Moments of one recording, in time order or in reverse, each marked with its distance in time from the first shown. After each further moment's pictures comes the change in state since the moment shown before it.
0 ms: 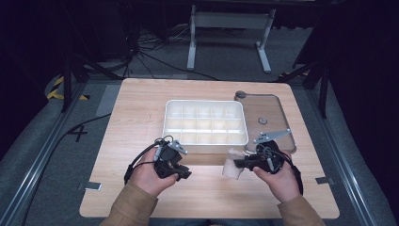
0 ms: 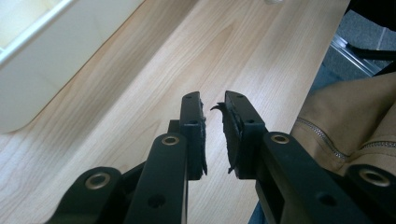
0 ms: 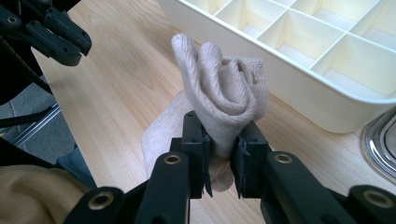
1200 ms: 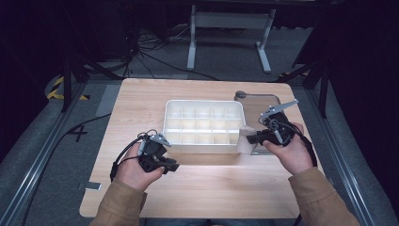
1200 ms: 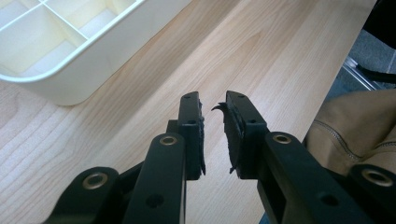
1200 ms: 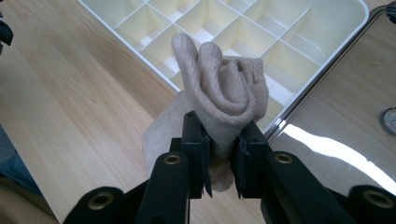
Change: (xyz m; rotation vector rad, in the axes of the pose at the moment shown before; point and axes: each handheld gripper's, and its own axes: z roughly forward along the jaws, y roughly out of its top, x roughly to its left) left arm 0.020 -0.014 -0.027 -0.048 0.042 -0.070; right arm -0.028 0.062 -0.037 0.096 -0.181 -0.068
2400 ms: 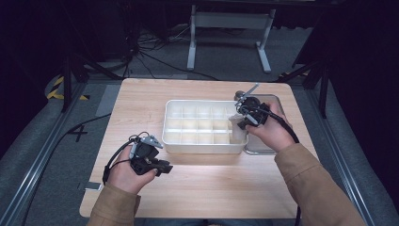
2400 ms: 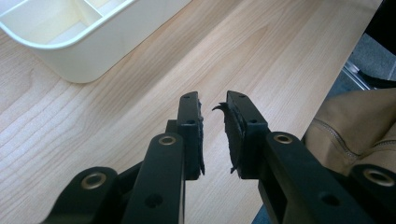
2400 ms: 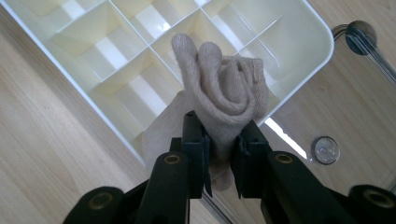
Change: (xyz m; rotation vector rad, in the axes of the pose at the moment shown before) left arm 0.005 -0.015 -0.009 -0.010 0.009 -0.037; right arm -0.011 0.062 0.057 0.253 -0.187 -0.177
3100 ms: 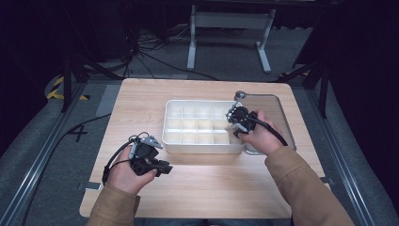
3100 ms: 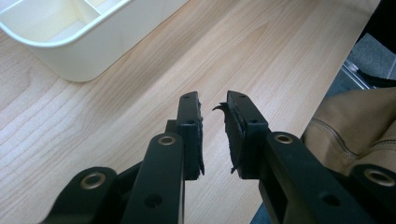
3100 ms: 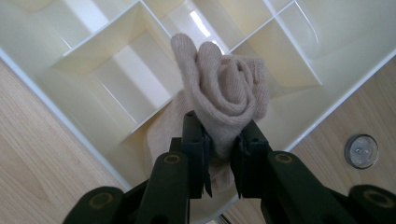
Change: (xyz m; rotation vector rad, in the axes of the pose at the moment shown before) left arm -0.001 -0.001 0.001 0.003 -0.004 -0.002; right arm 0.010 0.000 0.047 0.121 0.002 -0.040
